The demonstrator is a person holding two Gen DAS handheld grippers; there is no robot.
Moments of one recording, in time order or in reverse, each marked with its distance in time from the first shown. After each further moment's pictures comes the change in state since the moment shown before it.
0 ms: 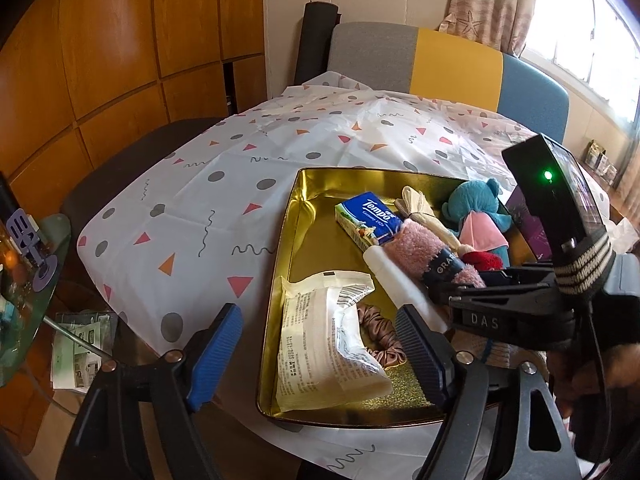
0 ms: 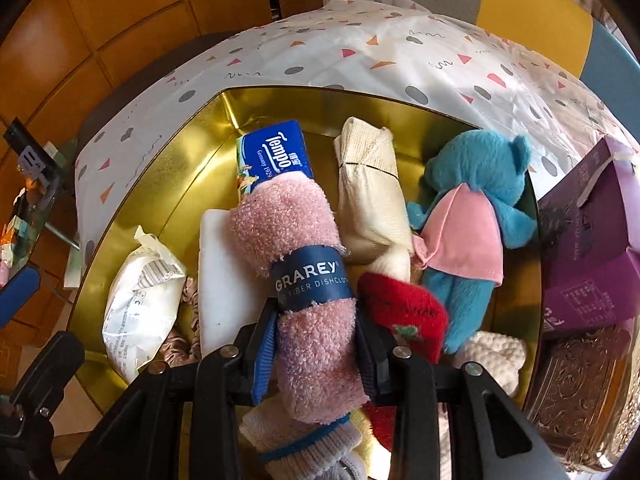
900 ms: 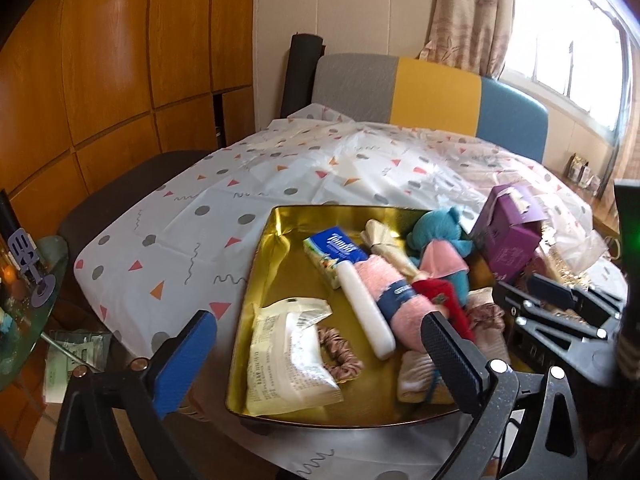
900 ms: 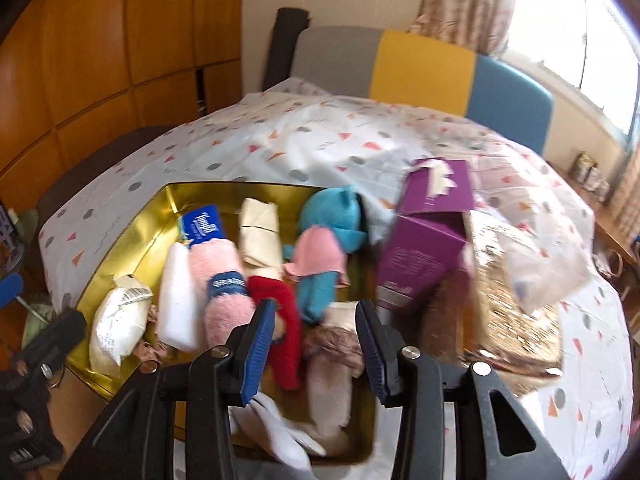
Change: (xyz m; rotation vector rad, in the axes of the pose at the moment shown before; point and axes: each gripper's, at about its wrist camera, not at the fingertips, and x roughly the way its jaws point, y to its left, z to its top) left arm -0.037 -0.026 0.003 0.016 -0.119 -0.045; right arm -0.093 -0.016 -0.061 0.152 -0.348 -0.291
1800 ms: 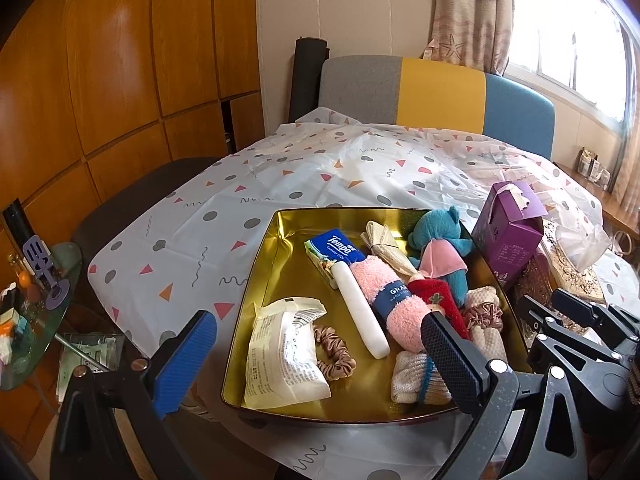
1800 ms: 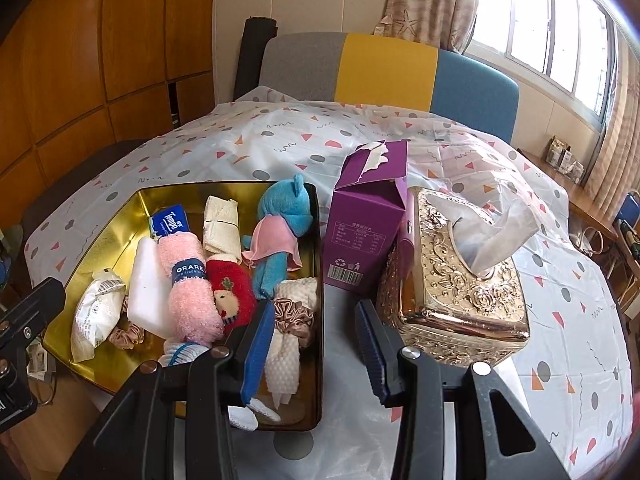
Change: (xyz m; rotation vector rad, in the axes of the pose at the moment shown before) left arm -0.006 -0.018 -0.001 0.018 -0.005 0.067; right arm -0.016 -0.031 -0.021 0.067 -0.024 -0.058
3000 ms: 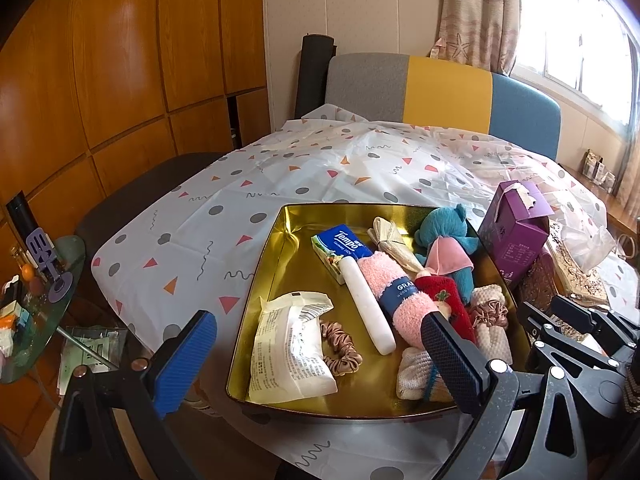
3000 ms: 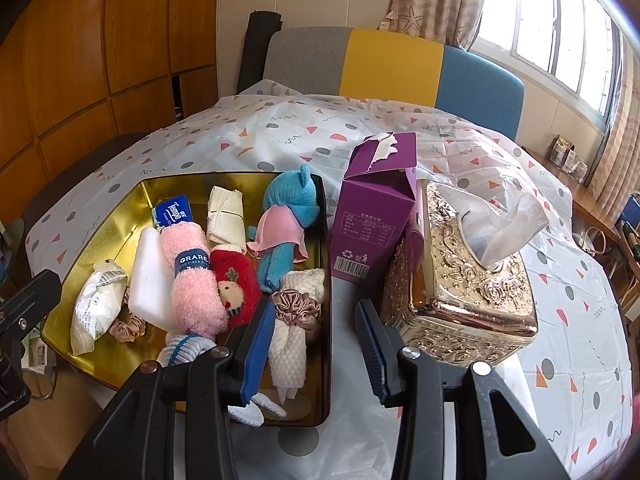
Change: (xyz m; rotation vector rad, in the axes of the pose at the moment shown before) left arm 0.000 0.004 -0.003 -0.013 0.011 0.012; right arm 0.004 0.005 -0.004 -0.009 0.019 0.003
